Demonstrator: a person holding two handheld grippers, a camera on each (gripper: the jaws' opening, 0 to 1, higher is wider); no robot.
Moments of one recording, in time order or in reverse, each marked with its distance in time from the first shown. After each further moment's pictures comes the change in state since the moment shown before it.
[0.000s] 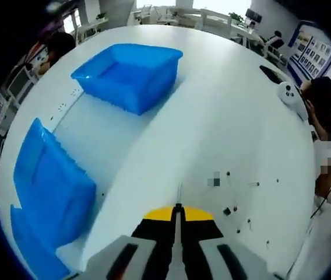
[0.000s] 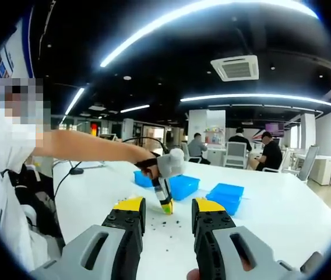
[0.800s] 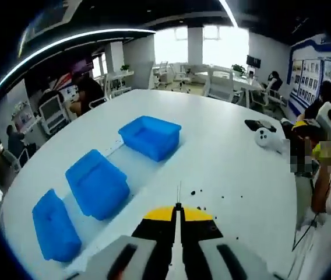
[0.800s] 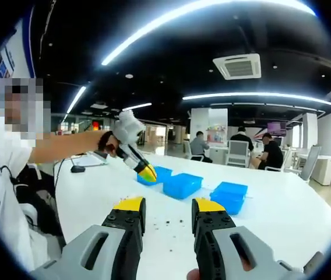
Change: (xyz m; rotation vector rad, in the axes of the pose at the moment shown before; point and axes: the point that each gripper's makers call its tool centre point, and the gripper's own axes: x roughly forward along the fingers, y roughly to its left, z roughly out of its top) left arm -0.142 -0.026 -0.029 -0.043 -0.580 0.158; right arm 0.010 0.009 -0.005 -0.005 0.018 0.020
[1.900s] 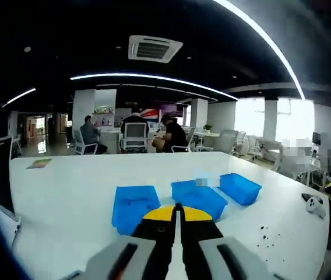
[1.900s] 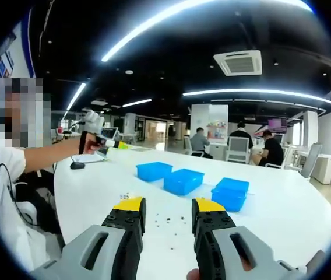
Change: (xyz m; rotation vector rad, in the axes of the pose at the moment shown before) left arm -0.123 0.152 -0.045 -0.356 -0.425 0.482; right arm 0.003 0.010 -0.005 0.000 0.026 -0.004
